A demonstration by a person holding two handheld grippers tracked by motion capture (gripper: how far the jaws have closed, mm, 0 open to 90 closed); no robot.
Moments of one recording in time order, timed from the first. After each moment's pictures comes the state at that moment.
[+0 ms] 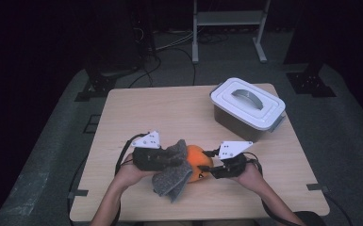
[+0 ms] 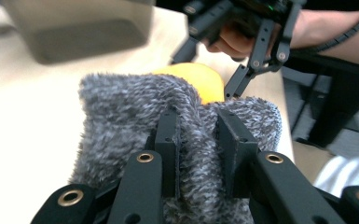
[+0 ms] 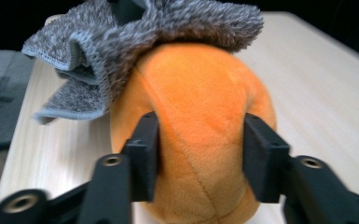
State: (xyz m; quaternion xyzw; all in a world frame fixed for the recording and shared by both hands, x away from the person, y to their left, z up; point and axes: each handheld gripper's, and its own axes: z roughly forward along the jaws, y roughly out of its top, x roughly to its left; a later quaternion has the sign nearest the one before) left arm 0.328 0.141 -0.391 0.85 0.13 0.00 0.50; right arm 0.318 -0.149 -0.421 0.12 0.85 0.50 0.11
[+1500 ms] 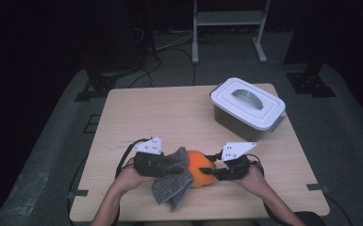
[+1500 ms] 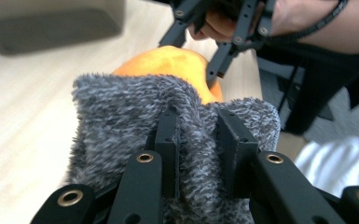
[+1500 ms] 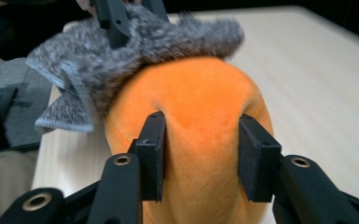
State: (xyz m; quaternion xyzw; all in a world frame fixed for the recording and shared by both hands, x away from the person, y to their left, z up) left arm 0.319 0.143 -0.387 0.86 0.11 -0.01 0.50; right arm 0.309 -0.154 -0.414 0.12 0.85 0.51 0.10
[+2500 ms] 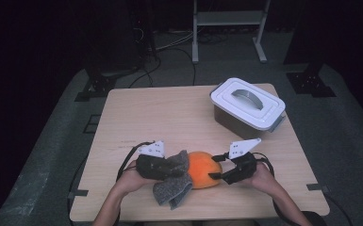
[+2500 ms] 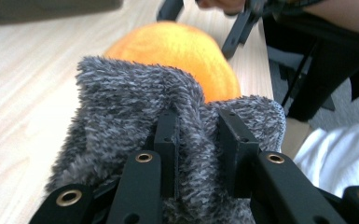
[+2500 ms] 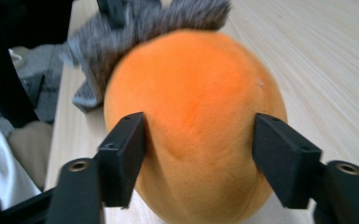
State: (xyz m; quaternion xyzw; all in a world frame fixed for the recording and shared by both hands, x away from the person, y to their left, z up) left arm 0.322 0.138 -0.411 0.88 0.12 -0.03 0.46; right arm 0.321 -0.179 -0.426 0.14 0.87 0.47 0.04
